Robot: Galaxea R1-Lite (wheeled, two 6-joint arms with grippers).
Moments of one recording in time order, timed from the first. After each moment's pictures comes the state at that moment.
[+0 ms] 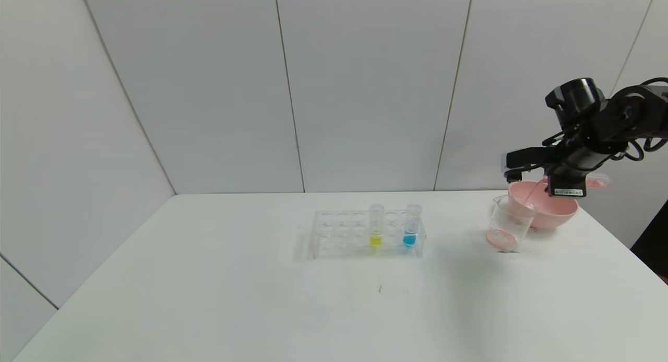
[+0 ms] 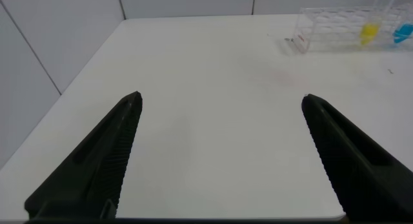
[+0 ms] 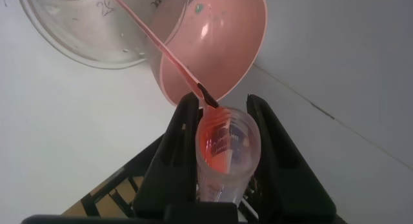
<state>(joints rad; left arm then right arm) 0.00 0.00 0.00 0.00 0.00 0.00 0.03 2.15 -2.00 0.70 -0.33 -1.35</state>
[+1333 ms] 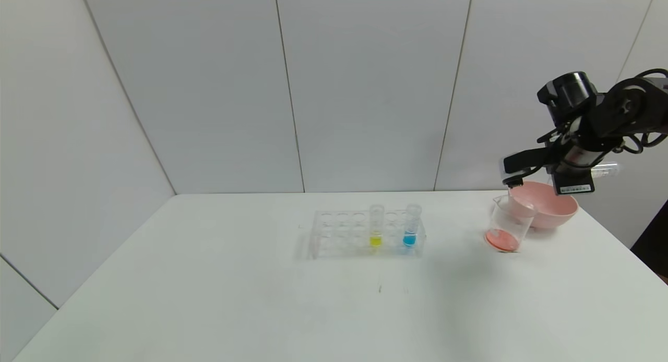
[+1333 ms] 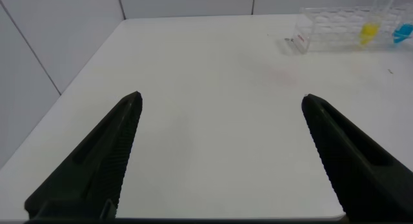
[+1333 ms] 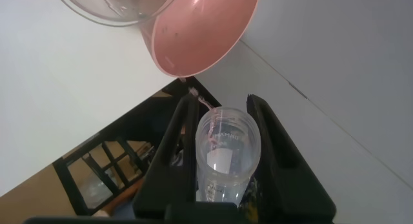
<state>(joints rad) 0.00 0.00 0.00 0.00 0.00 0.00 0.08 2.12 -2.00 0.73 -0.49 -1.44</state>
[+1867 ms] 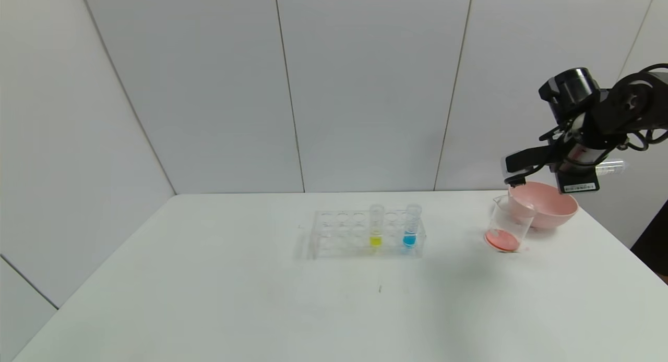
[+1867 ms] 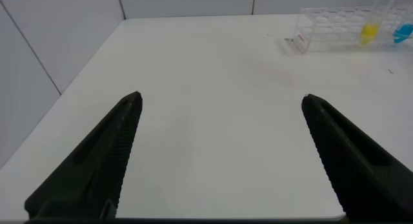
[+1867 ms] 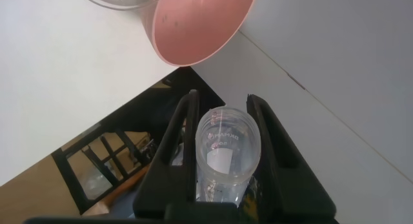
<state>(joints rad) 0.00 0.00 0.00 0.00 0.00 0.00 0.09 2.11 -2.00 0.76 -0.52 -1.44</state>
